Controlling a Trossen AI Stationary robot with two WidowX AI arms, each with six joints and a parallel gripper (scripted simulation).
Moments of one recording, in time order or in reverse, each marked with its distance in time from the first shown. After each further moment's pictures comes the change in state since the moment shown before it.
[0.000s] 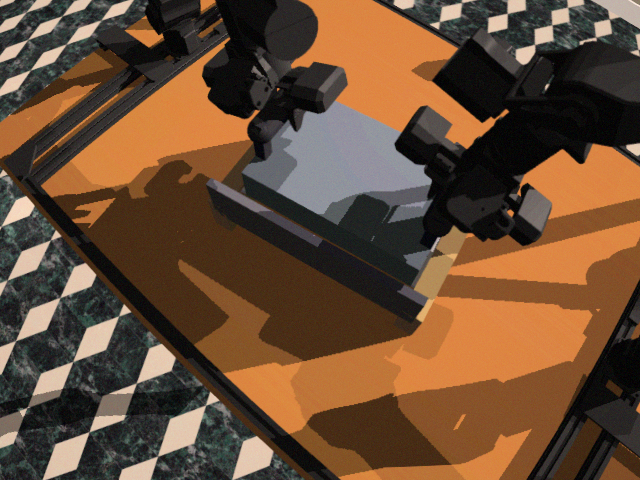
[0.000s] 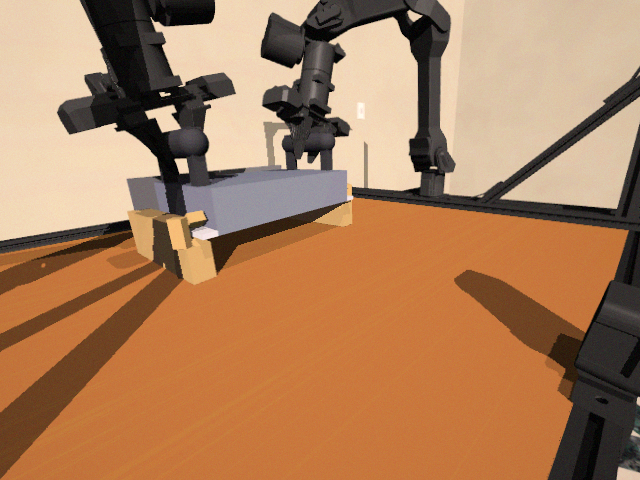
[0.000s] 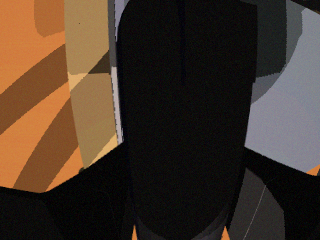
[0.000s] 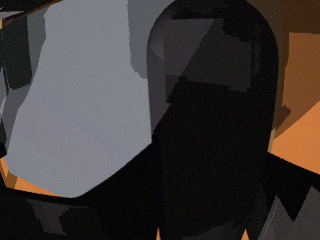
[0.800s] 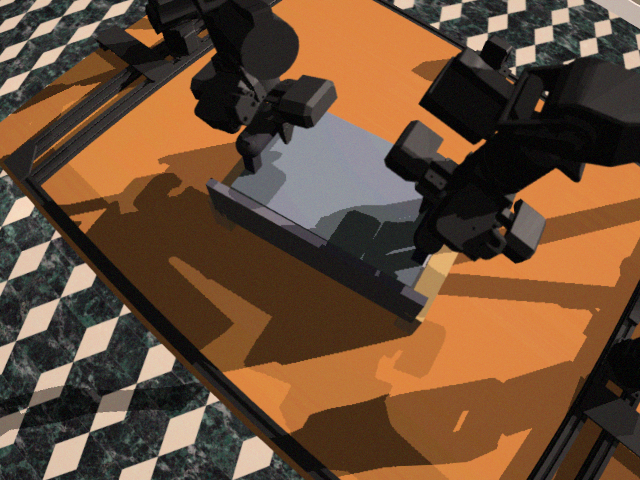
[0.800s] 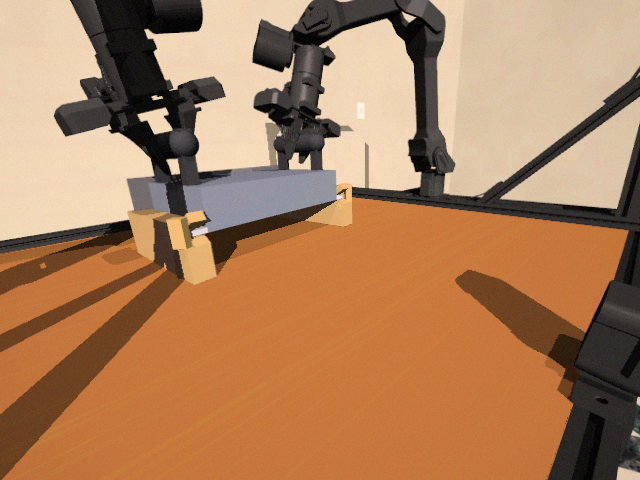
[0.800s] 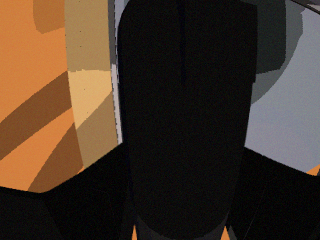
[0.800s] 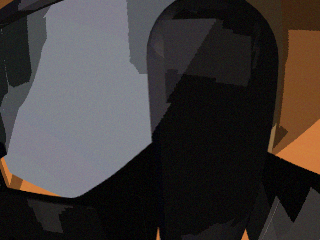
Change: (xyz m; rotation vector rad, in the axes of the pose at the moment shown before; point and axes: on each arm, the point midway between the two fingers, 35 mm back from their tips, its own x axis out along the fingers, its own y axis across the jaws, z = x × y) left arm 0.001 0.000 0.024 0.000 0.002 -0.001; right arm 0.001 0.000 0.024 0.001 0.002 0.001
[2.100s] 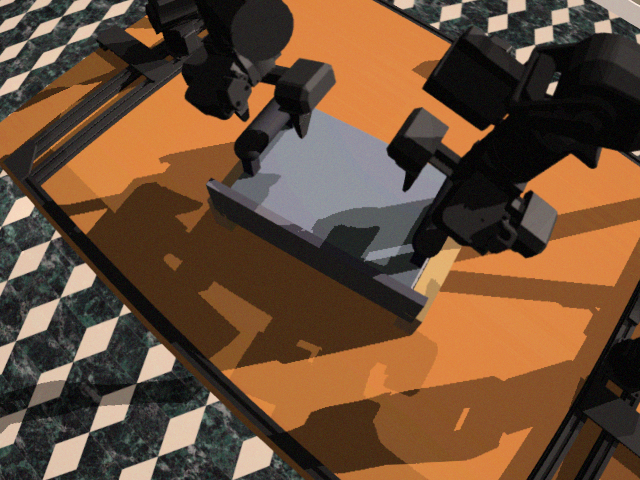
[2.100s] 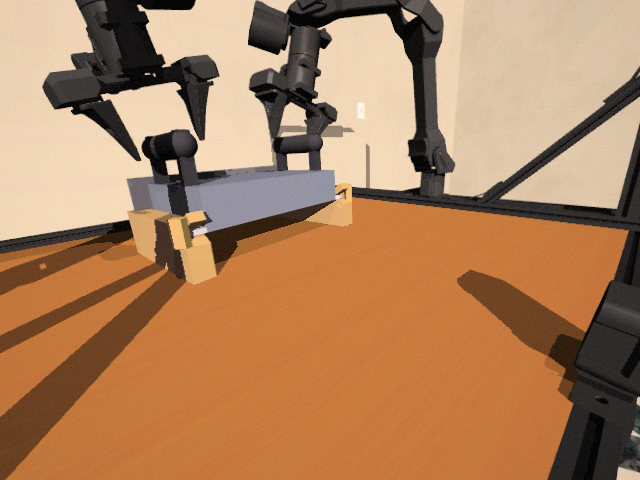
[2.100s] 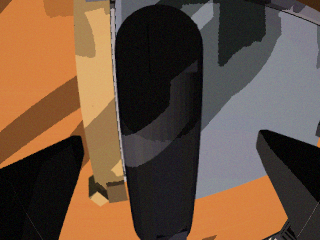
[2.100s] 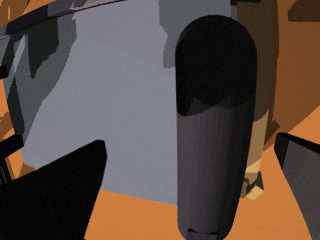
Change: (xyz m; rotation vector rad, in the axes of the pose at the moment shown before) left arm -0.027 -0.005 0.007 -0.001 0.000 0.010; right arm -0.029 0.008 0.007 0.001 0.002 -0.005
